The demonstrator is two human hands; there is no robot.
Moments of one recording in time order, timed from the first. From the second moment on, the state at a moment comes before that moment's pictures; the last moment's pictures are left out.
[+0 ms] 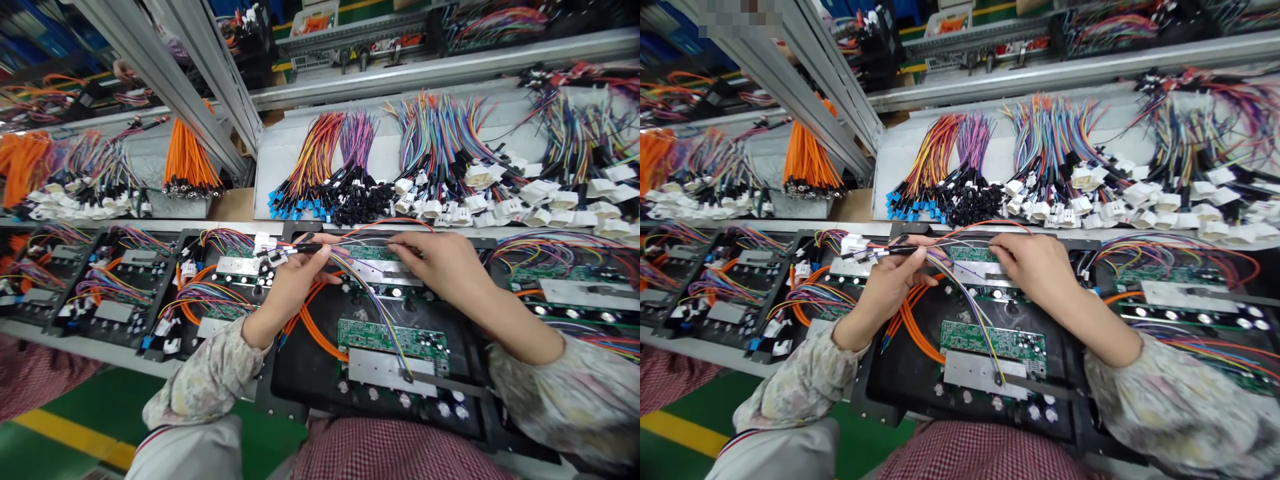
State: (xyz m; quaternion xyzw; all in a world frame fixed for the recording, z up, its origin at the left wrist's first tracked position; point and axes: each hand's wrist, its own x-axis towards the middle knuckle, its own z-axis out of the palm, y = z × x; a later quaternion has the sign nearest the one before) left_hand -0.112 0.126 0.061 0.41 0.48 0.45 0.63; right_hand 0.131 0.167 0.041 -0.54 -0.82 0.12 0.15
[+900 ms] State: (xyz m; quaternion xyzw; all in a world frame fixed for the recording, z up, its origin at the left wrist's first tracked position) left_hand -0.112 0.126 0.057 0.43 0.51 0.47 0.57; right_hand 0.076 0.169 0.058 -0.48 -0.86 0.11 0.15
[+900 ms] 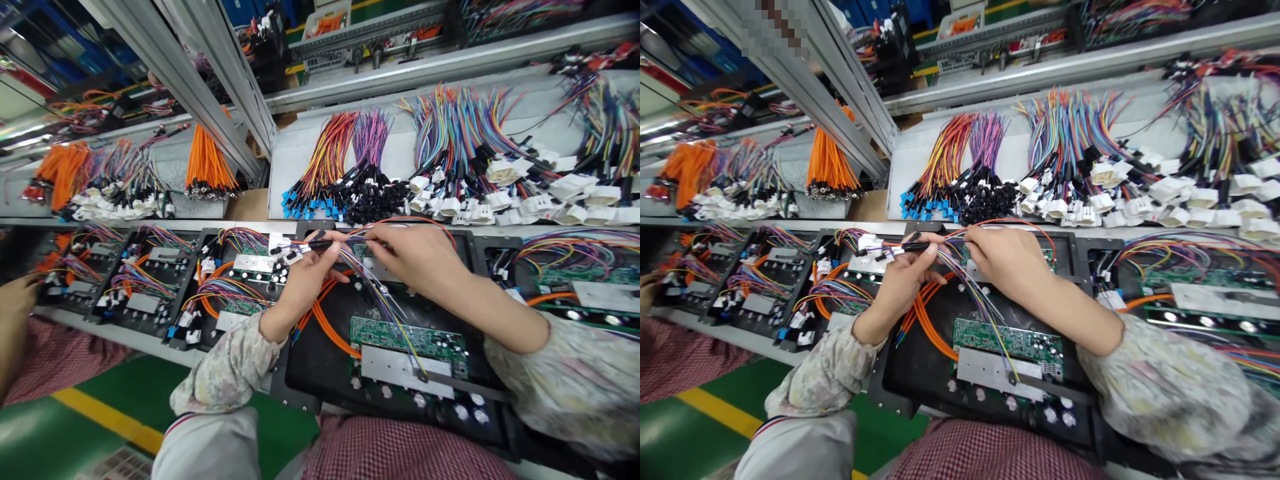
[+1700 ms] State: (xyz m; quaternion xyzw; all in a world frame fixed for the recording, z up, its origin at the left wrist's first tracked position) left_hand -0.113 0.128 0.057 0.40 0.54 0.49 0.56; right_hand 0.067 0.181 0.039 -0.47 -0.87 0.10 0.11
